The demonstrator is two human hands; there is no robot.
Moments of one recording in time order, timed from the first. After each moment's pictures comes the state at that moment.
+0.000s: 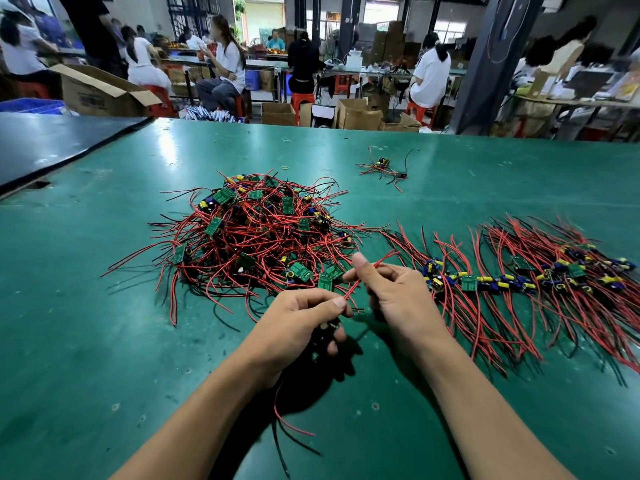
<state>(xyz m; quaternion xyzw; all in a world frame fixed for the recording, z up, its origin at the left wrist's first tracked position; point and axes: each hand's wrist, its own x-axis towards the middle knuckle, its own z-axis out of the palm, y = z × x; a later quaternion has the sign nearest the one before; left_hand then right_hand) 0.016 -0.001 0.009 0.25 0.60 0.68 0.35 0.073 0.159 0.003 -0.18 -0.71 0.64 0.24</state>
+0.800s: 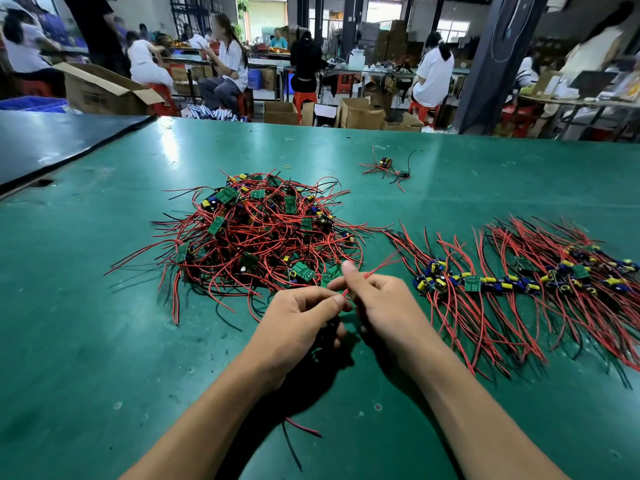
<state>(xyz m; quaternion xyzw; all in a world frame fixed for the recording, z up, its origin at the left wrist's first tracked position) 0.018 0.002 0.002 0.22 0.62 0.70 0.29 0.073 0.136 0.009 -0.20 -0.65 0.72 0.13</state>
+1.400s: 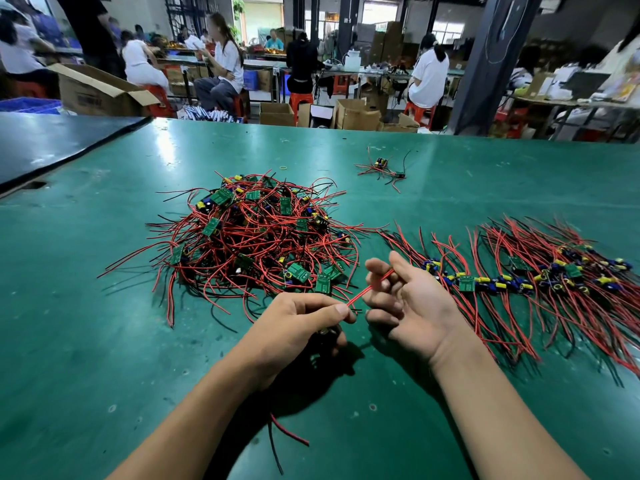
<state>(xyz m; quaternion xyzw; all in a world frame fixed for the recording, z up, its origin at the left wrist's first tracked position) 0.017 -0.003 0.011 0.26 0.61 0.66 0.35 0.080 0.171 0.023 -0.21 -0.34 0.91 0.05</state>
